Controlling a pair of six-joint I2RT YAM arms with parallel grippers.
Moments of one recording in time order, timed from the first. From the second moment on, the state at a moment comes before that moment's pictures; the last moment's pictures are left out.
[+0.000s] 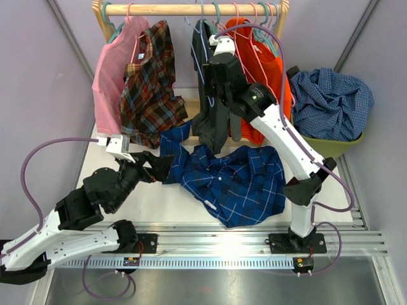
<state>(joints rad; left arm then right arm) -1.10 0.56 0.95 -0.53 -0.63 -0.51 0.77 1.91 2.35 -0.76 0.44 0.30</state>
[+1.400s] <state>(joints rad) -1.10 1.03 0.77 -0.53 -0.62 -0.61 0.93 0.96 1.01 -0.87 0.57 0.68</state>
